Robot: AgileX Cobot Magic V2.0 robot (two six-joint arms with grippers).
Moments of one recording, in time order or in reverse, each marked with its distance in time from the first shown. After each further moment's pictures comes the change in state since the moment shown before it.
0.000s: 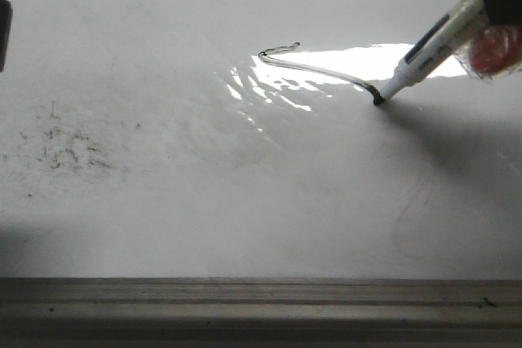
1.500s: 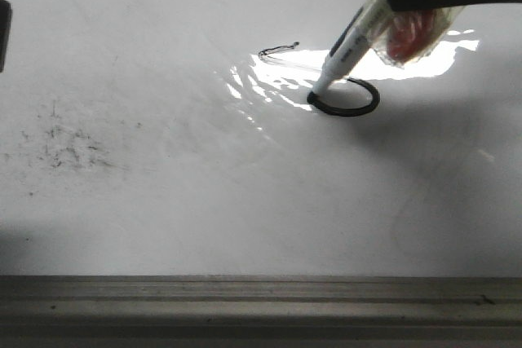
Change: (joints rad) left arm 0.000 0.000 0.000 0.002 0.000 0.000; right arm 0.004 0.150 -0.038 -0.017 -0.170 0.023
